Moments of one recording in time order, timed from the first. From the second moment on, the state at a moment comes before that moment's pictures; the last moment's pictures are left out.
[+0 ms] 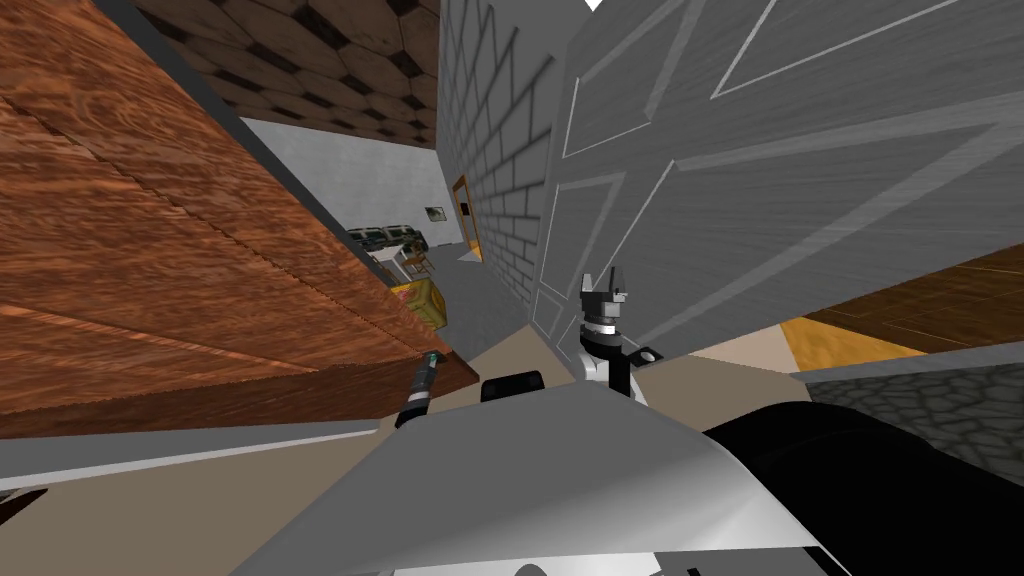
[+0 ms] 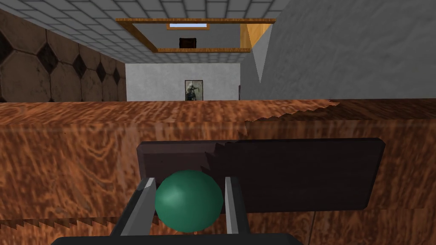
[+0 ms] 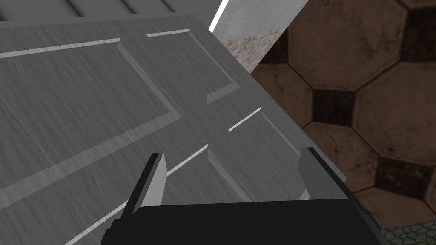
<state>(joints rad) 0.26 0.30 0.06 -0.89 0.03 -0.91 0.29</state>
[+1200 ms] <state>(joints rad) 0.36 0.38 -0.01 -0.86 -0.01 -1.08 0.38</state>
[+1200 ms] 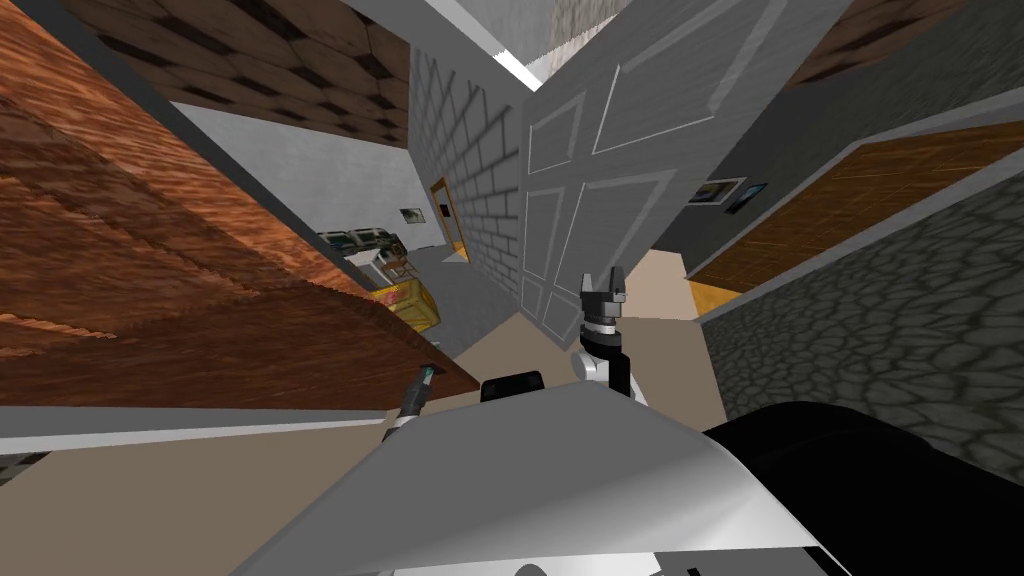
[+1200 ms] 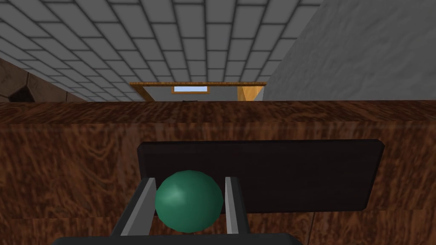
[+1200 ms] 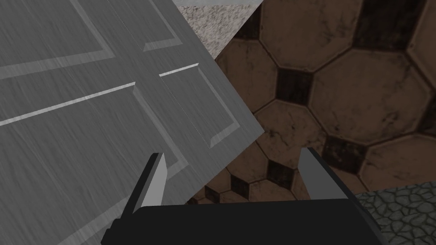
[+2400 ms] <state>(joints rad) 0.16 0.36 -0.09 -0.76 0.08 -0.99 0.31</state>
